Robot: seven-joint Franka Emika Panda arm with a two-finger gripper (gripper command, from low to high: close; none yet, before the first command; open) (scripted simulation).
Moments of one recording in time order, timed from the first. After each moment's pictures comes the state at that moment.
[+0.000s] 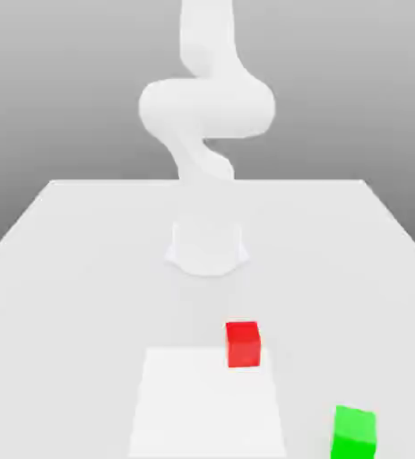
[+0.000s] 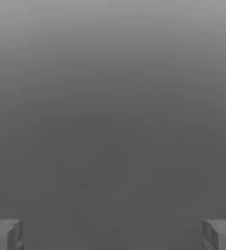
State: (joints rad) arm 0.01 -0.74 0.00 -2.37 0.01 2.35 0.80
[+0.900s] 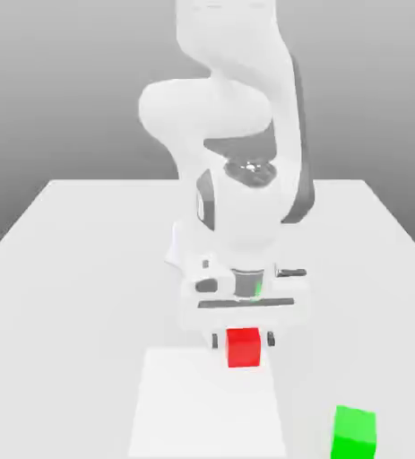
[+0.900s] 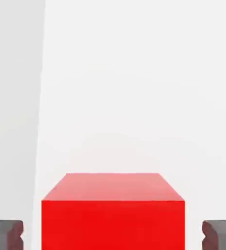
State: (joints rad) arm 0.14 0.16 0.02 -2.92 -0.05 3.08 0.94
